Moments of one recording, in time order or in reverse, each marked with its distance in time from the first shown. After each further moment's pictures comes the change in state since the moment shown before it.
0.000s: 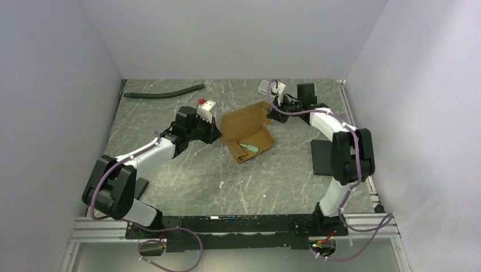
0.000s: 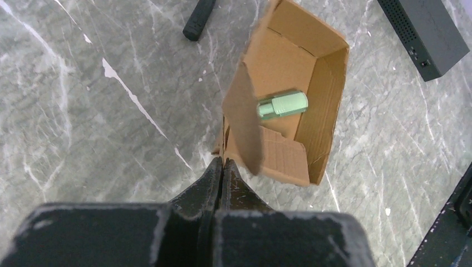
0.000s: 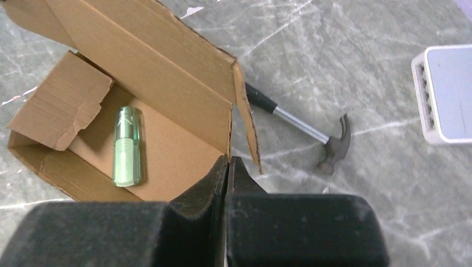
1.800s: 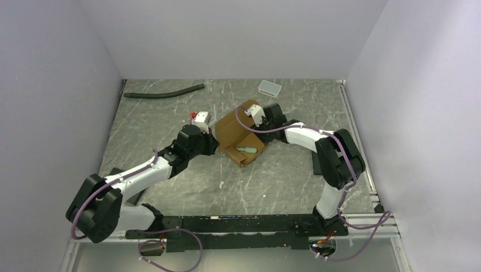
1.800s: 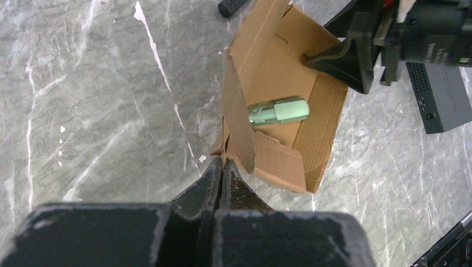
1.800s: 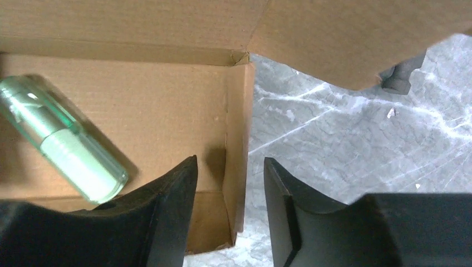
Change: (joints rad) left arm -0.158 -0.196 -0.198 0.045 -0.386 -0.321; right arm 0.321 -0.013 -0.208 0.068 0.756 0.169
